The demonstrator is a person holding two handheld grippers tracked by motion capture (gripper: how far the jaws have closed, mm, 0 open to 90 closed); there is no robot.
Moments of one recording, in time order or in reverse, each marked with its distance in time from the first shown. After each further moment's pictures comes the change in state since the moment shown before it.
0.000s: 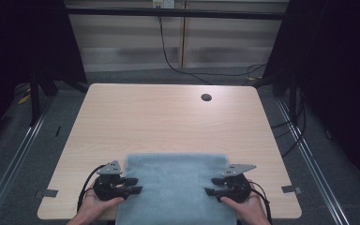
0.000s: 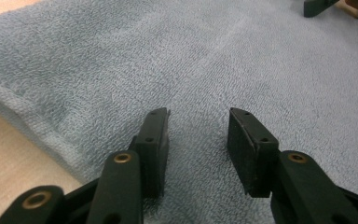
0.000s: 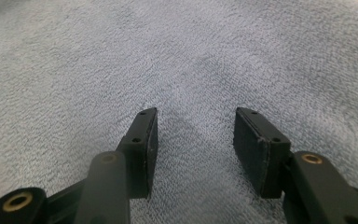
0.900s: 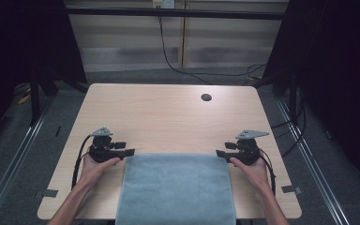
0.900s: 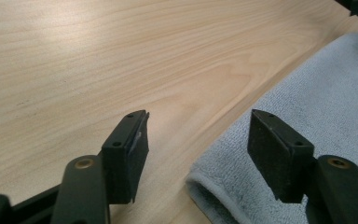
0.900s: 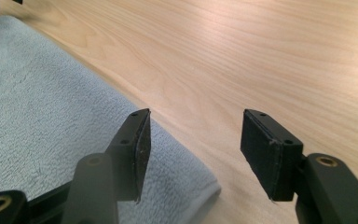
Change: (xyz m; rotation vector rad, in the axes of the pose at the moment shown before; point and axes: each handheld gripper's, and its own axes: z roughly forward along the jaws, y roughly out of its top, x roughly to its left) left arm 0.096 0.047 -0.004 -0.128 0.165 -0.140; right arm -0.094 0.050 -0.007 -0.139 -0.151 0.081
